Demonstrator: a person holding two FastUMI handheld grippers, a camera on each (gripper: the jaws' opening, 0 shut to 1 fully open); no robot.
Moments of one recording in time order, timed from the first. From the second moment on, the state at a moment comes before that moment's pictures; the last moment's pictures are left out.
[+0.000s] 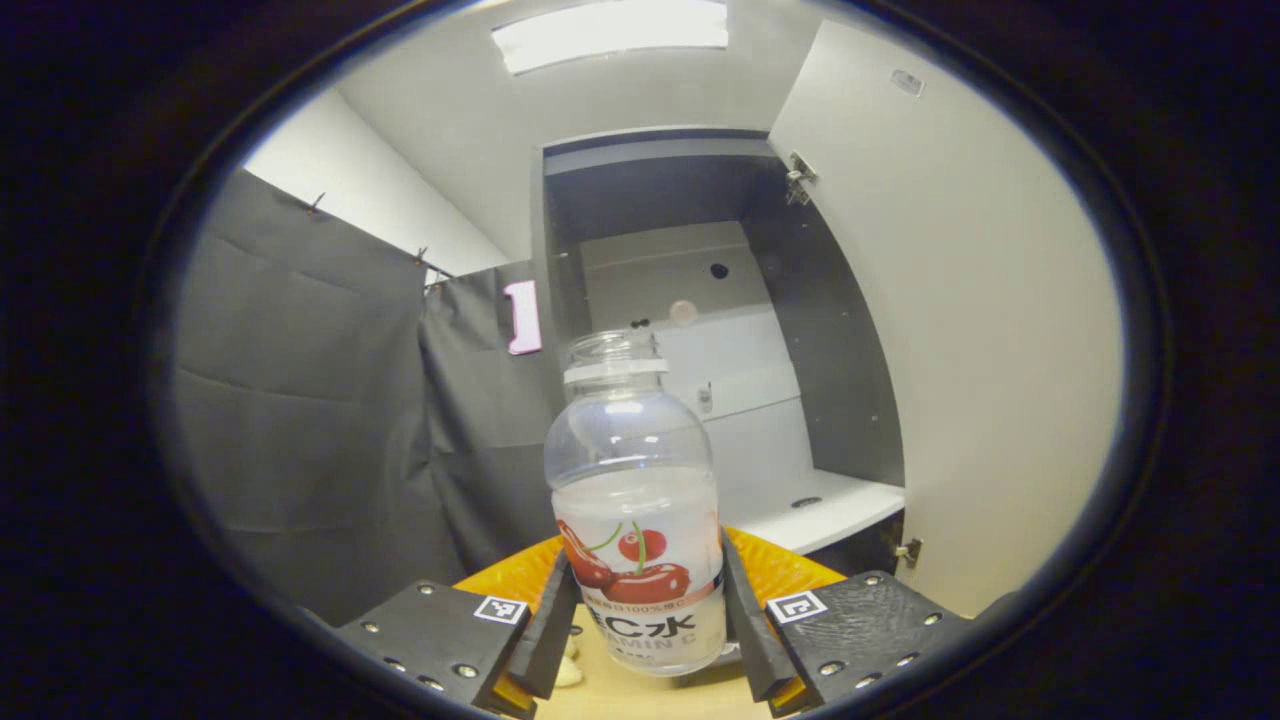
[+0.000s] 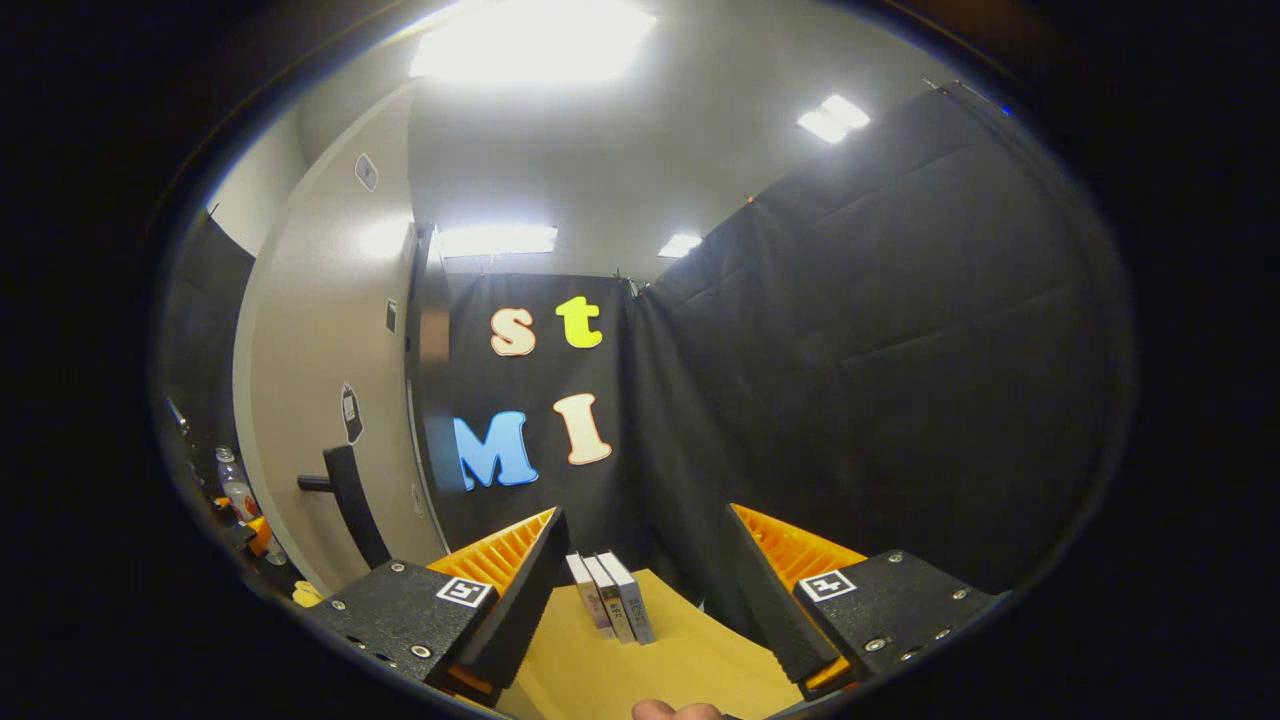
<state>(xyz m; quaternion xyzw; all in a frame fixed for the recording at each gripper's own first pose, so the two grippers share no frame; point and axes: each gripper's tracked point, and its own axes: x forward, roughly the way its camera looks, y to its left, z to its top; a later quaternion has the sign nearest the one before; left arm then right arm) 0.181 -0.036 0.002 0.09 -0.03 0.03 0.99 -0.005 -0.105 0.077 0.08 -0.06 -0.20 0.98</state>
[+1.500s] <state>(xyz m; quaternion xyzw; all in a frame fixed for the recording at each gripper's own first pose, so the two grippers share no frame) 0.214 -0.002 -0.011 0.06 0.02 0.14 0.99 -0.035 -0.070 -0.202 -0.06 0.26 -0.06 0.96</state>
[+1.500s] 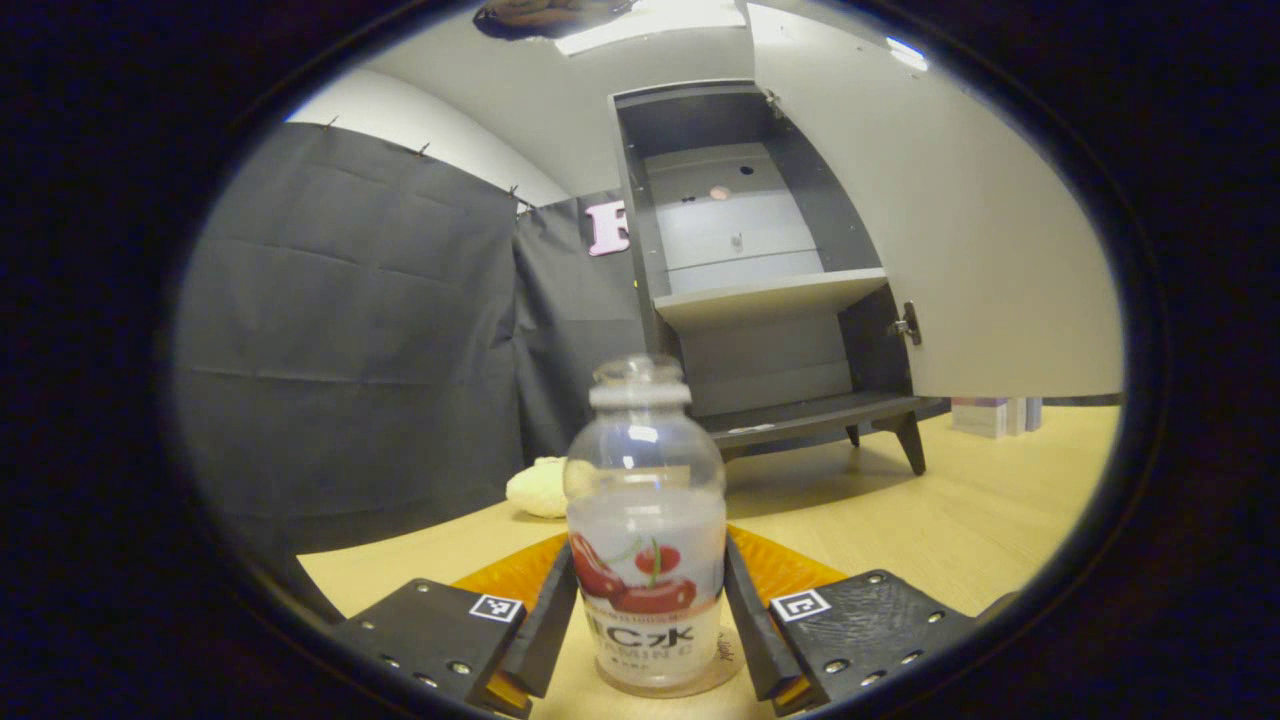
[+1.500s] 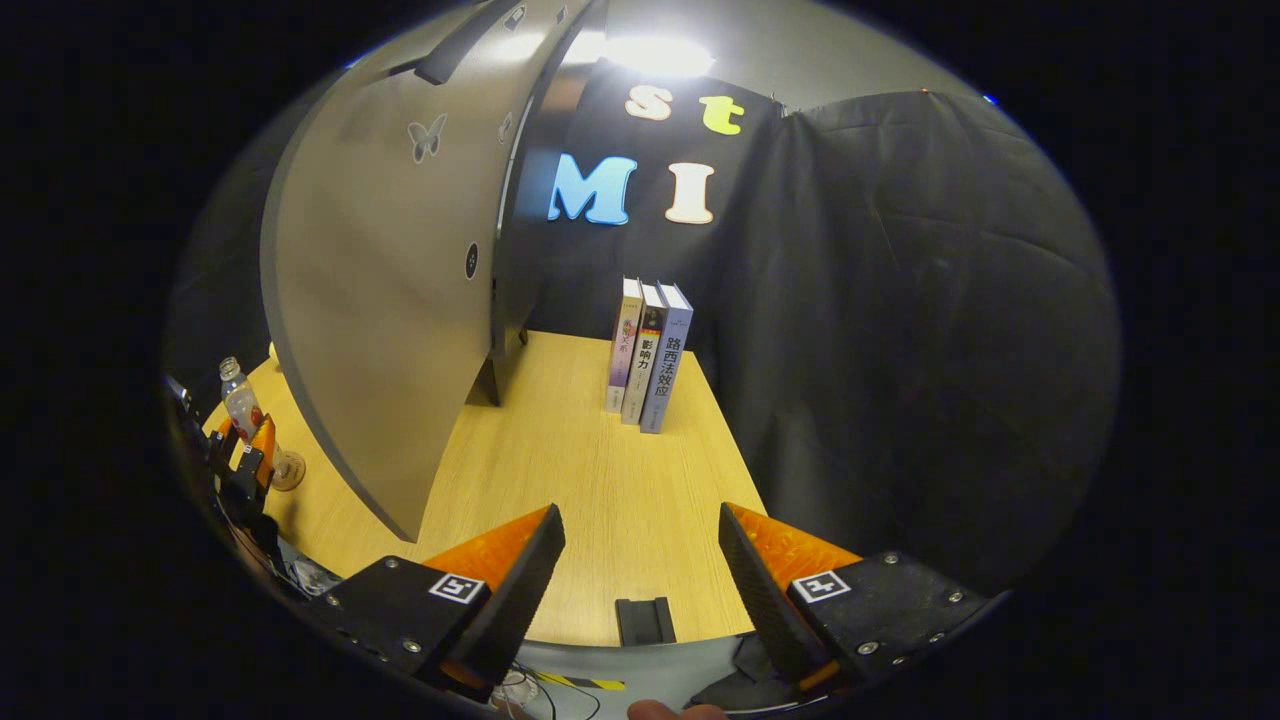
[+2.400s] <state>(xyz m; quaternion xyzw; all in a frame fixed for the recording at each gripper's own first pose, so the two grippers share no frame) 0.219 -0.004 0.036 0.03 -0.01 0.12 0.99 -0.041 -0.057 -0.206 -0.04 0.26 -0.04 0.96</state>
